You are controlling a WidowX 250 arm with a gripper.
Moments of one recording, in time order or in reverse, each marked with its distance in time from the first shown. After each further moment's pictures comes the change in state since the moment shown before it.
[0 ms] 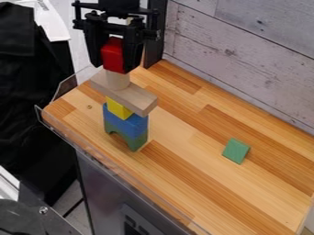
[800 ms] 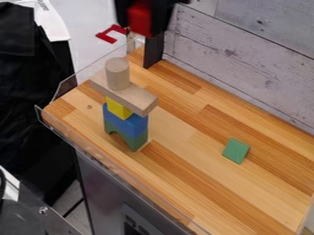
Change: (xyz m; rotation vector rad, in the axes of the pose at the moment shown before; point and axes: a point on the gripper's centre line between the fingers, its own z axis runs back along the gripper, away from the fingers) arm 0.014 -0.043 0.042 0.107 -0.063 -0.130
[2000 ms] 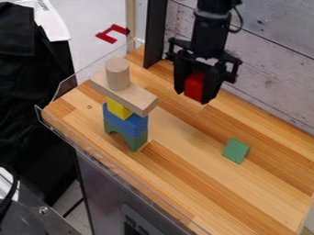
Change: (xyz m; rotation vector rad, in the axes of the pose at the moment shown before) arm 0.055 -0.050 -0.101 -0.014 0.007 -0.135
